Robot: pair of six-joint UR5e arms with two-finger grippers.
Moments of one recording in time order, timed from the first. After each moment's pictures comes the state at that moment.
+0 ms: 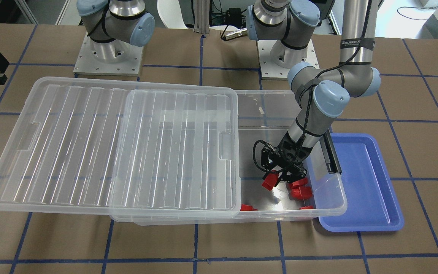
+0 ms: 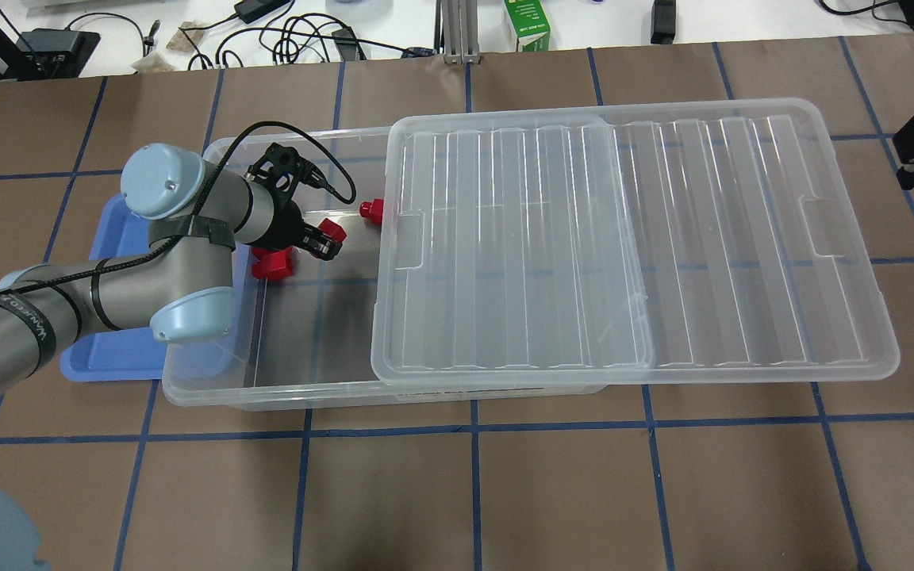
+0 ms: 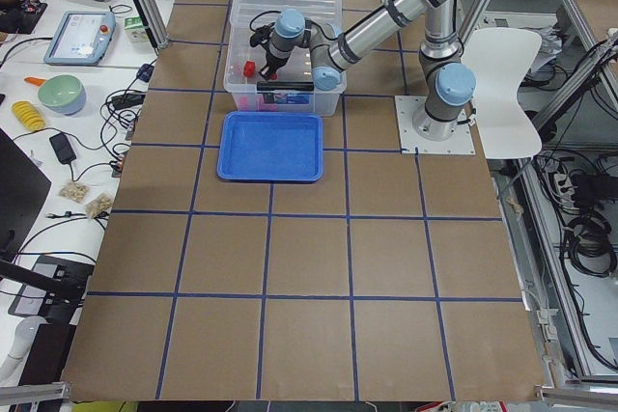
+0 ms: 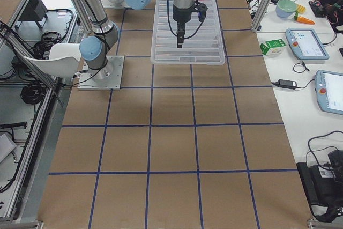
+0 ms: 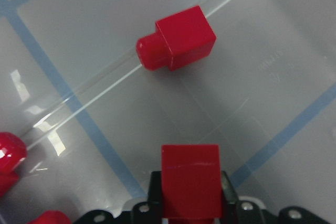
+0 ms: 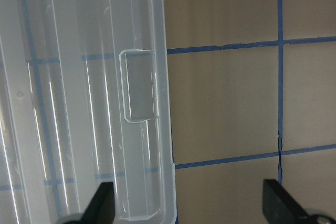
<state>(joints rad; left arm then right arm) -1.49 -1.86 -2.04 -0.55 1.30 0.65 1.16 -1.65 1.60 -1.55 -1.68 -0.34</state>
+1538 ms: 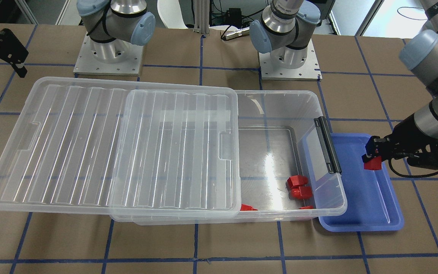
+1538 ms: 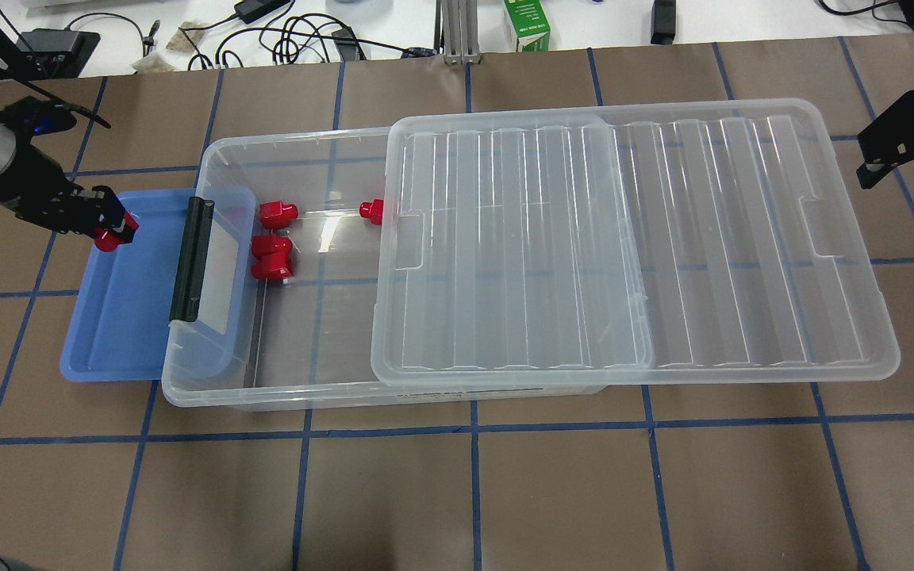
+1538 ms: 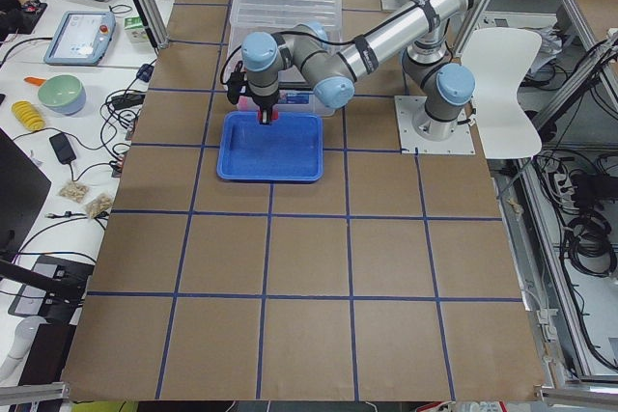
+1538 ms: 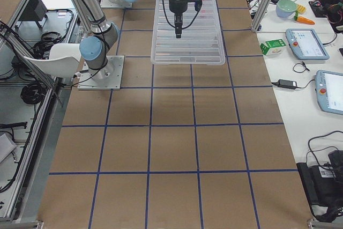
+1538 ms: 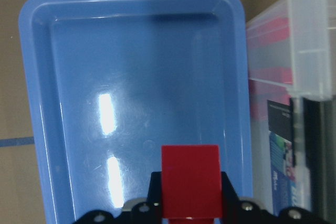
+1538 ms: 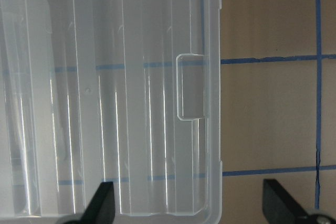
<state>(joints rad) -1.06 -1.83 -1.75 -1.23 1.39 0.58 1.18 -1.69 1.63 -1.54 -1.57 -0.36</state>
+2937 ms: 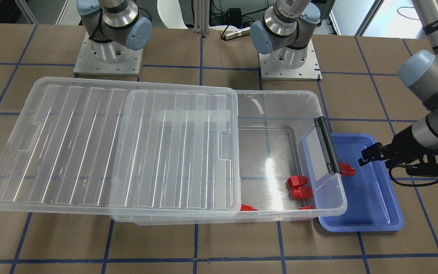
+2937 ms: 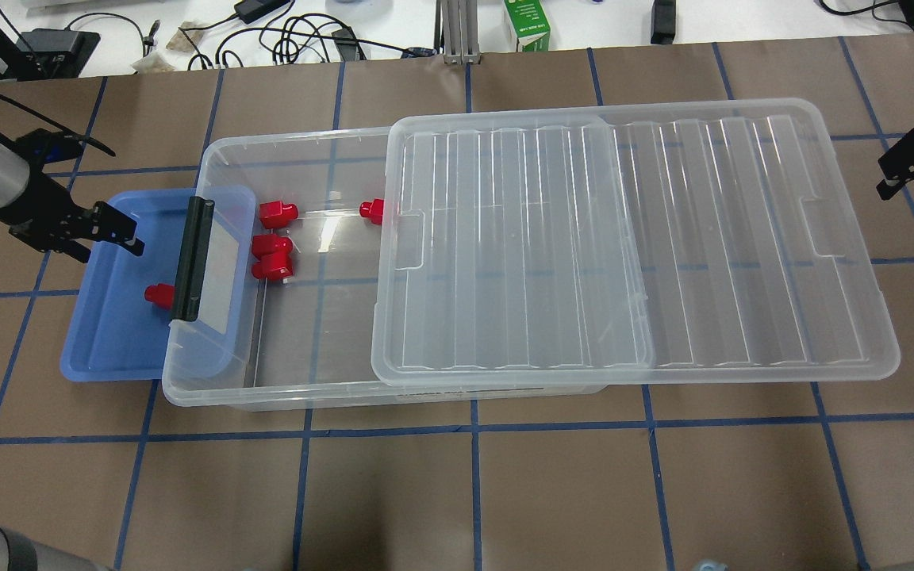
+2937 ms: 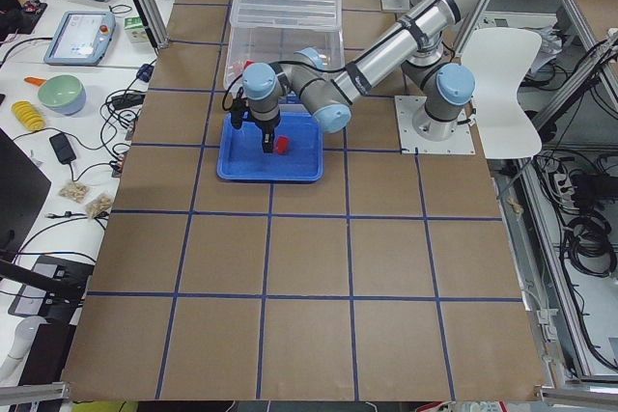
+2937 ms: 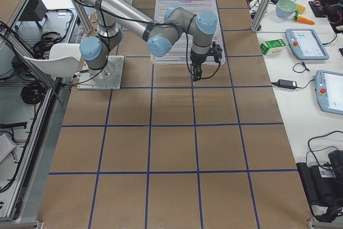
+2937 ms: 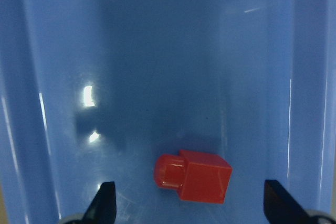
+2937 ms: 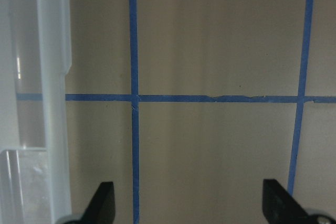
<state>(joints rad) -1.05 -1.85 -1.72 -1.24 1.45 0.53 1.03 -1.38 1.64 -1.80 -1.59 -0.55</state>
